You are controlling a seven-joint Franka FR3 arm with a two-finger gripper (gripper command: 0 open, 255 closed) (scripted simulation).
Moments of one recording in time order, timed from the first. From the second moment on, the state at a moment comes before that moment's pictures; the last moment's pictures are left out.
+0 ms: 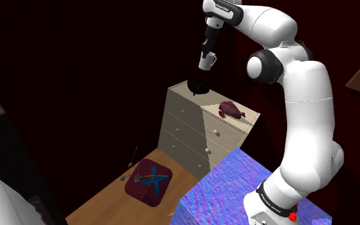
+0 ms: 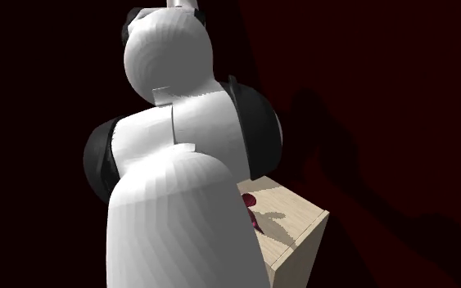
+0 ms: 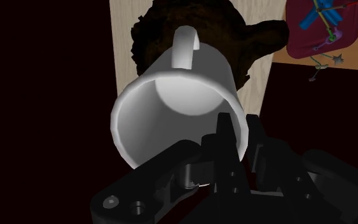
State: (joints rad) arm -0.20 0.65 -0.33 -0.84 0.16 1.55 -0.63
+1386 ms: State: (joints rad) arm -0.14 0.56 -0.34 -1.21 0.14 1.84 -0.63
